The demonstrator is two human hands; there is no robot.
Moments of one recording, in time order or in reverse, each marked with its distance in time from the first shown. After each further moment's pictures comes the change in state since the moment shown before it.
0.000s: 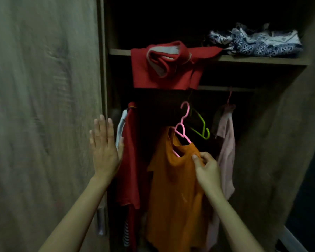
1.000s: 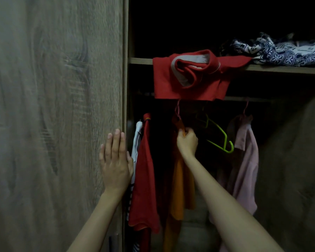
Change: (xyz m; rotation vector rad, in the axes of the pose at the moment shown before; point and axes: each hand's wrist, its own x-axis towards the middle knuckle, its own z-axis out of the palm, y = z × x) left_hand 0.004 -0.047 0.034 0.060 0.157 0.079; right_hand 0.137 -0.041 0.149 -0.112 0.253 -0.035
